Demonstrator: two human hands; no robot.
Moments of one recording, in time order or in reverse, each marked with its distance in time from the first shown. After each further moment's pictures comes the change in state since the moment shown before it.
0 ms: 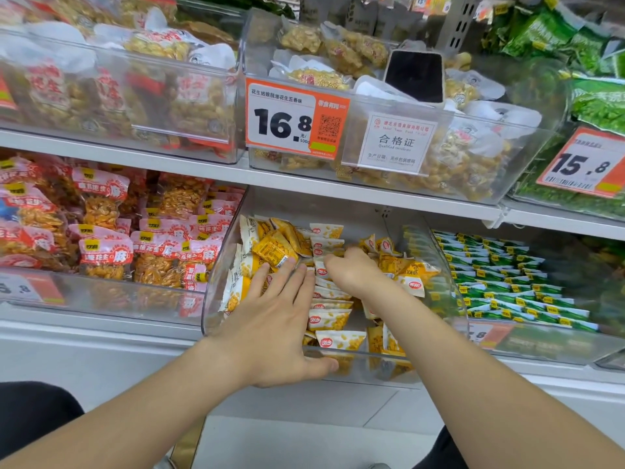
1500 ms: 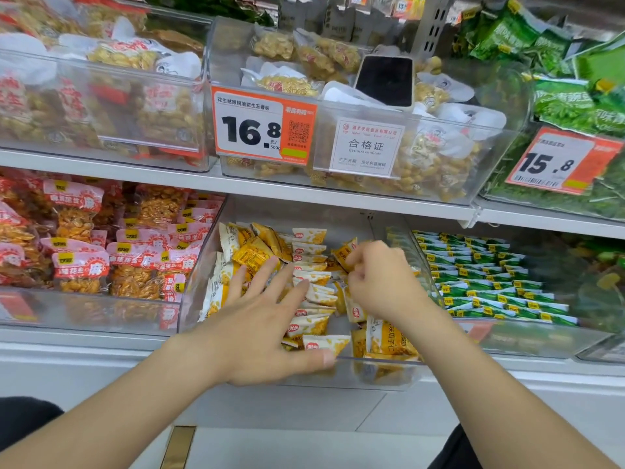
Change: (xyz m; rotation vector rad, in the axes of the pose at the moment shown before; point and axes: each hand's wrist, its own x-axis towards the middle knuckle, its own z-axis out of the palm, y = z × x) left_hand 0.005 -0.001 -0.020 -0.107 -0.105 0.015; right_hand -0.038 0.032 -0.053 -0.353 0.237 -0.302
